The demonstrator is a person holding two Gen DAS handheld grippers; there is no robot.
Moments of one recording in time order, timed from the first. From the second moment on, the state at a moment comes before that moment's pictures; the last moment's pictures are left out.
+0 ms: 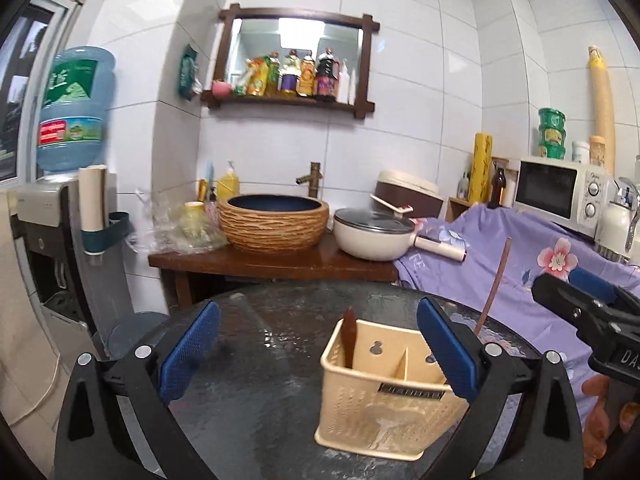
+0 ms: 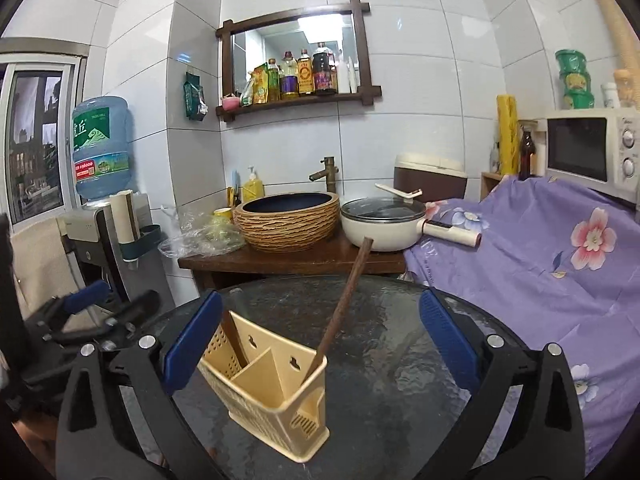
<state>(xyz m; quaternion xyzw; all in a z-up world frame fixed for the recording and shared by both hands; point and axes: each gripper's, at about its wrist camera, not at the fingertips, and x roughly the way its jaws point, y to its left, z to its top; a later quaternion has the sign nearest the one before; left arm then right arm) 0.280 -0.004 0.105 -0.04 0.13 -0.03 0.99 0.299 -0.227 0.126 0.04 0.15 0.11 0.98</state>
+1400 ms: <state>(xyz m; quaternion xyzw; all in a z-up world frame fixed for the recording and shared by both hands) 0.244 0.057 -0.040 -0.03 0.41 -0.02 0.91 0.289 -0.257 -0.042 0.11 0.46 0.03 0.88</state>
